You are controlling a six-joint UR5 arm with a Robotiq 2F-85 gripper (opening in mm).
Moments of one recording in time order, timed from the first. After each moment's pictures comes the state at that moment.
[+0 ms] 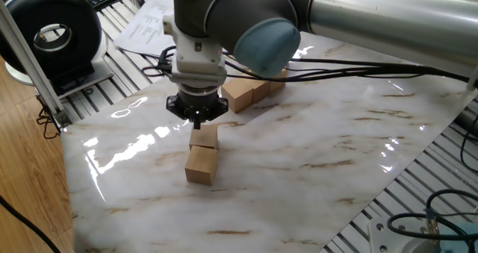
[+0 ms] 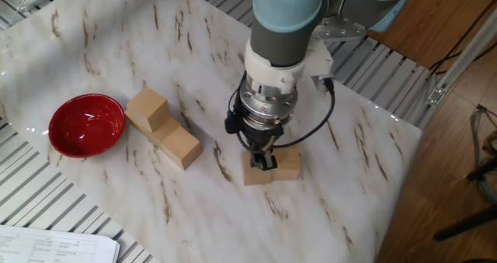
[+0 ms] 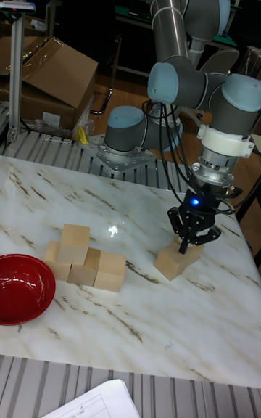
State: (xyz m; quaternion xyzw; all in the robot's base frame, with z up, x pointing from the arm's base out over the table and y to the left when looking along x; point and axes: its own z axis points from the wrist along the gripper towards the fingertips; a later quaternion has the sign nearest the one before) arm 0.528 0.171 0.079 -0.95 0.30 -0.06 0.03
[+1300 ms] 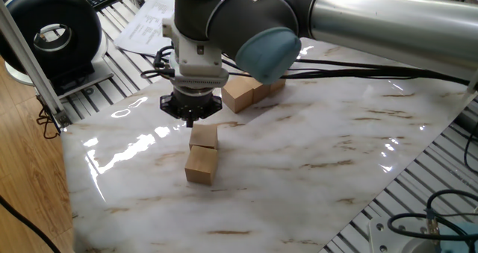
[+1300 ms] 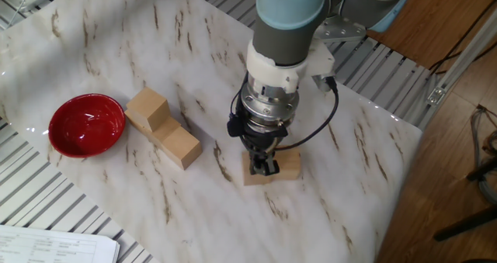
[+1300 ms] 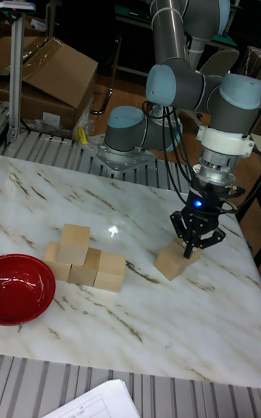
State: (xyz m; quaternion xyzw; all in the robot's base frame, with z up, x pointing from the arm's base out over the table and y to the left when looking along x) arm 0.544 0.178 0.083 -0.95 0.30 -0.08 0.06
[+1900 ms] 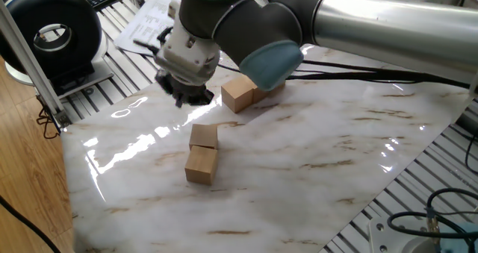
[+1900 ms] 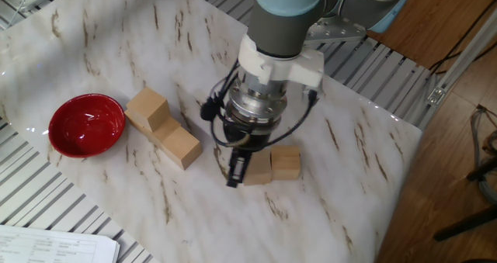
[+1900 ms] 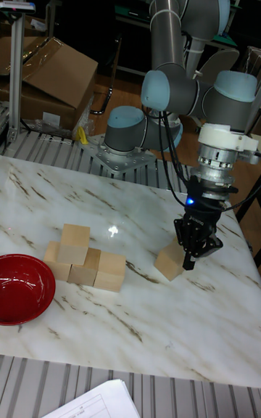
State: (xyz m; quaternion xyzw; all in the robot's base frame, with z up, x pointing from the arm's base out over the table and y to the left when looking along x) arm 0.600 0.161 0.104 -0.83 0.53 -0.15 0.11
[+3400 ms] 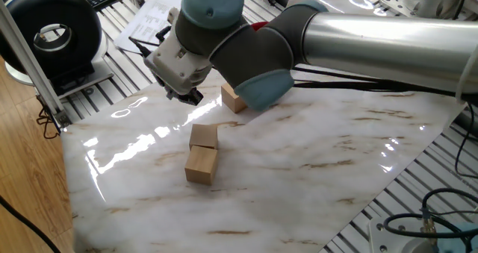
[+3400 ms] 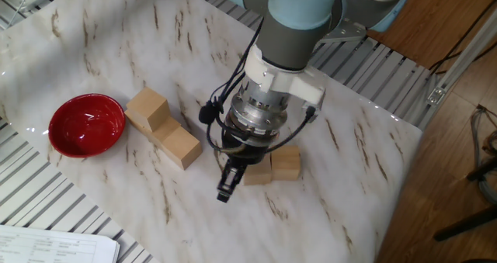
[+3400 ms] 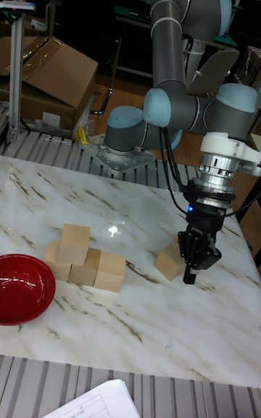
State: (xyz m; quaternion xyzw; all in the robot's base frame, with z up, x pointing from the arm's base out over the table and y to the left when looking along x) arm 0.629 0.161 0.096 -0.76 0.60 -0.20 0.15
